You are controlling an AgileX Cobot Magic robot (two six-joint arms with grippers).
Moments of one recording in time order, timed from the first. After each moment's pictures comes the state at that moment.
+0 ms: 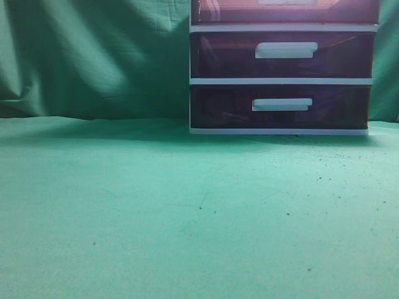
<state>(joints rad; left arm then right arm) -0.04 0.90 -0.41 -0.15 0.00 0.01 0.05 -0.01 0.03 0.19 0.38 -0.18</state>
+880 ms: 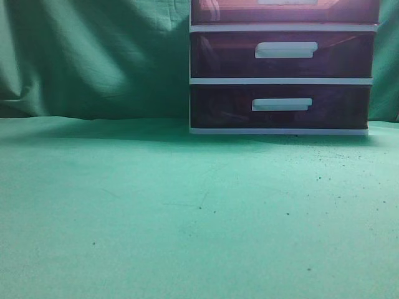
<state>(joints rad) 0.03 1.47 -0.56 -0.15 -0.19 0.01 0.05 -0.01 0.03 0.19 0.38 -0.18</state>
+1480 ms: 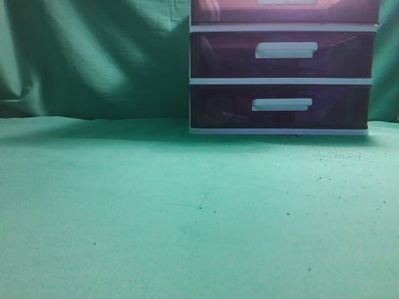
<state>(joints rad) 0.03 1.43 -0.69 -0.12 0.07 0.02 0.05 -0.01 0.03 0.20 0.38 -0.18</state>
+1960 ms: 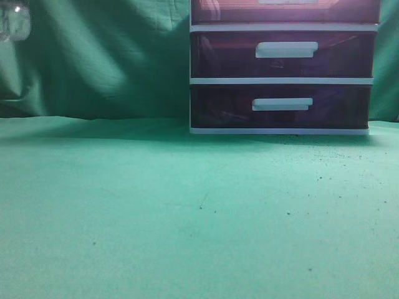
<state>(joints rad) -0.22 1.19 -0.91 -0.12 0.43 0.08 0.05 -0.01 0.03 0.28 0.26 -0.17</state>
